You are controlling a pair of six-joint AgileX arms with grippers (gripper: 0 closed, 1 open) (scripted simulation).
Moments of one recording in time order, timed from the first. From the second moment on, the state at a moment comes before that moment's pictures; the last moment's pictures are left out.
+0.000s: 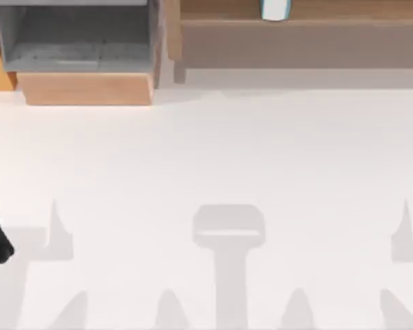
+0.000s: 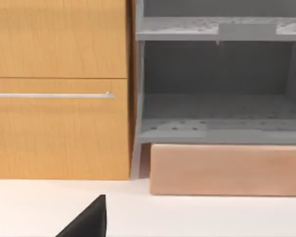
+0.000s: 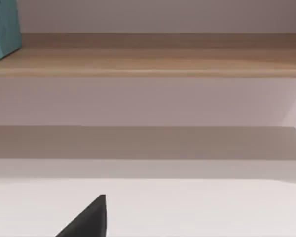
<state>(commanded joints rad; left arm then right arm) 0.00 0.00 0.00 0.00 0.00 0.00 0.00 0.00 0.00 0.00 0.00 0.00</state>
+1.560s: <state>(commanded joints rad) -0.71 2.00 1.49 0.52 -0.66 0.02 0.00 0.00 0.00 0.00 0.00 0.00</state>
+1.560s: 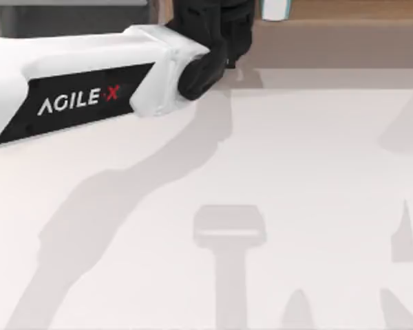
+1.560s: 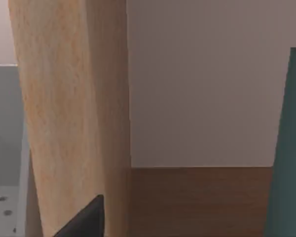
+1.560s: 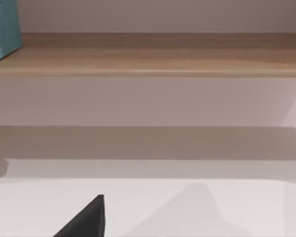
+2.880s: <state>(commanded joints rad) -0.77 2.46 1.96 0.52 -0.72 0.01 0.00 0.00 0.00 0.00 0.00 0.00</state>
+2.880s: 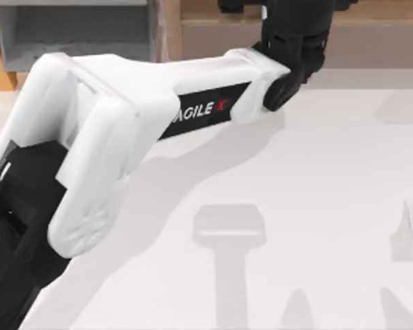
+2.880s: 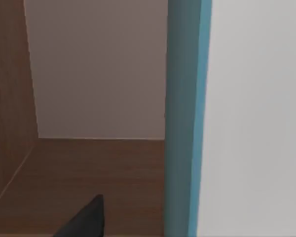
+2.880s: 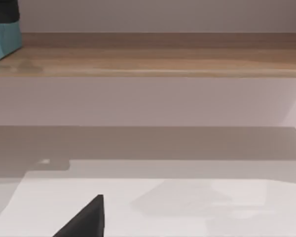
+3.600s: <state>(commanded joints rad) -0.77 2.46 1.96 0.52 -0.72 0.01 0.00 0.00 0.00 0.00 0.00 0.00</state>
